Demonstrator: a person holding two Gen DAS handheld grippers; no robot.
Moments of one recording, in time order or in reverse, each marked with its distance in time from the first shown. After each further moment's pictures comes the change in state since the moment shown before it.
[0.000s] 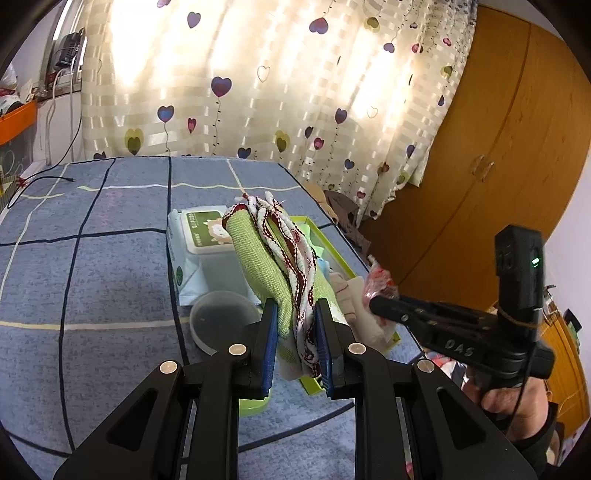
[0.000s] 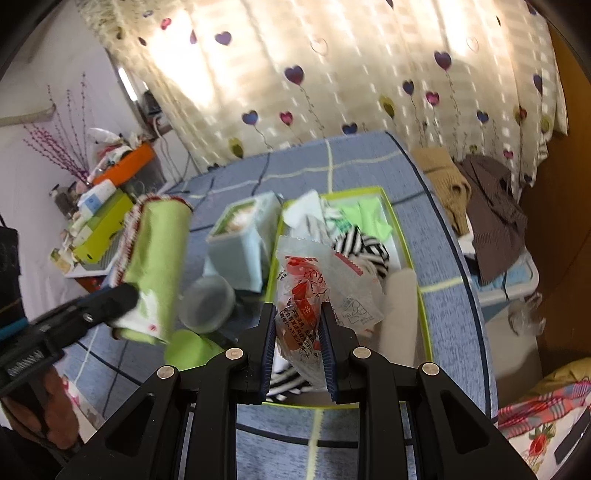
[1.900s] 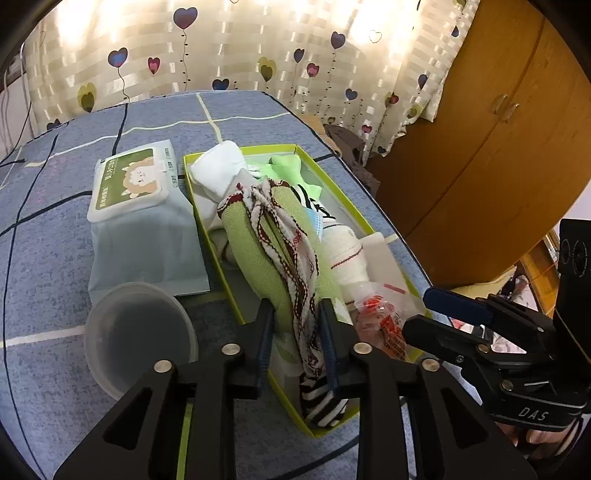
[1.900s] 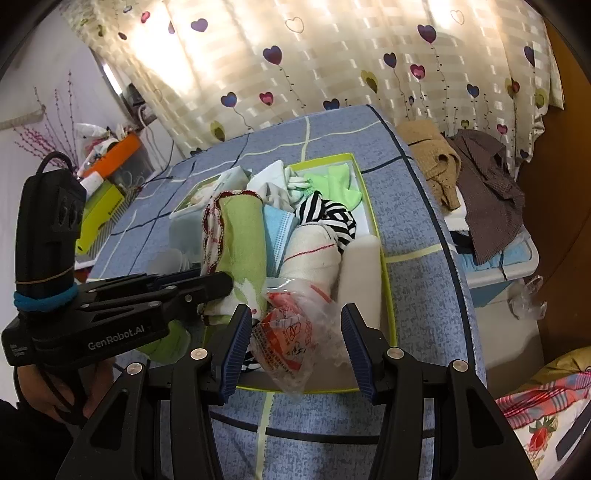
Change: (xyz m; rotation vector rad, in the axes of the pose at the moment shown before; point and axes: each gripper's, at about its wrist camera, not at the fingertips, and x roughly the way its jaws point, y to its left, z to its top) left arm 0.128 -0.023 -0.006 0.051 0.240 0.031; right arm 0.012 -0.042 -0.018 0.027 0.050 0.007
